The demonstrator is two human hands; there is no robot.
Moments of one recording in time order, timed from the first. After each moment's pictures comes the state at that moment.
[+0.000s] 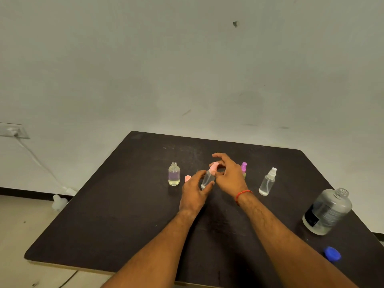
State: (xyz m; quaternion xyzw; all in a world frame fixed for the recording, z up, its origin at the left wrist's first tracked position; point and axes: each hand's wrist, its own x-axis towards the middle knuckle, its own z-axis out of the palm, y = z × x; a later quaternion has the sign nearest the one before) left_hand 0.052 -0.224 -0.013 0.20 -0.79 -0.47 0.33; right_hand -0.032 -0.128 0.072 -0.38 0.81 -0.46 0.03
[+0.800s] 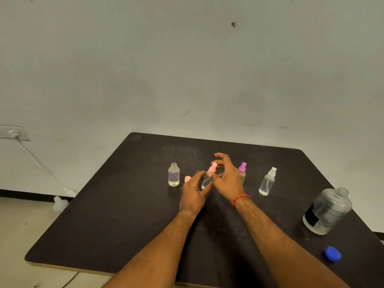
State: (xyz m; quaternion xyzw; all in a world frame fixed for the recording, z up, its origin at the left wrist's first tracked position) left_hand 0.053 -0.223 -0.013 0.20 -0.78 -0.49 0.33; right_hand -0.028 -0.131 0.060 -0.37 0.79 -0.50 0.01
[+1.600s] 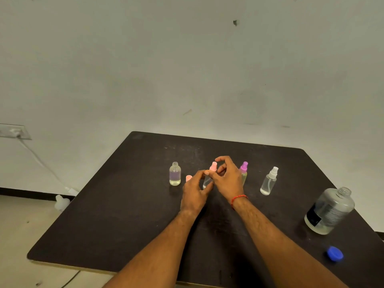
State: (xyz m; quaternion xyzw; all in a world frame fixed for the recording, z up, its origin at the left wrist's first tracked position) left_hand 0.051 -0.225 -0.017 0.20 -0.79 -0.47 0.34; right_hand -0.026 -0.136 0.053 -0.32 0.78 -0.54 -0.02
